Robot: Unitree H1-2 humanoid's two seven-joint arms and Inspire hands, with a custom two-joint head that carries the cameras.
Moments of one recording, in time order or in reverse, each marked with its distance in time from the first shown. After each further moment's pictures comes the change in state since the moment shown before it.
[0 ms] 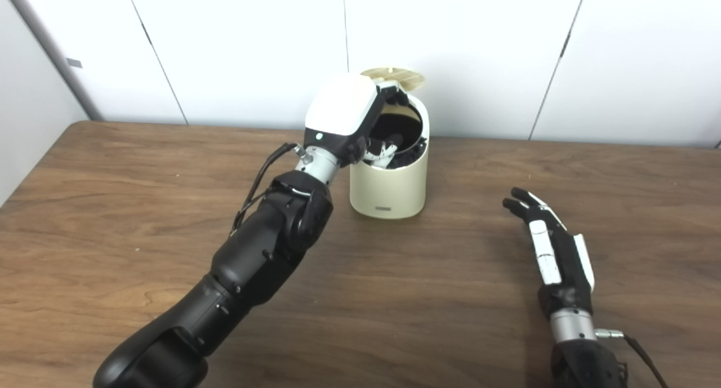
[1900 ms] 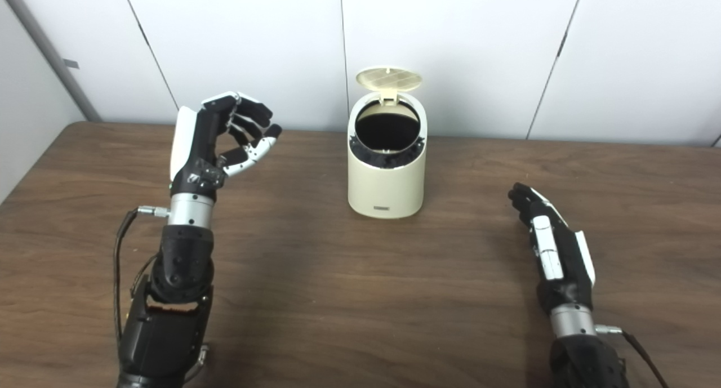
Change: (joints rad) left arm 0.365 -0.021 0.517 -0.345 -0.635 -0.113 0.038; right arm -0.010 -0.005 -0.023 0.015 0.091 -0.017 0.017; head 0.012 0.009
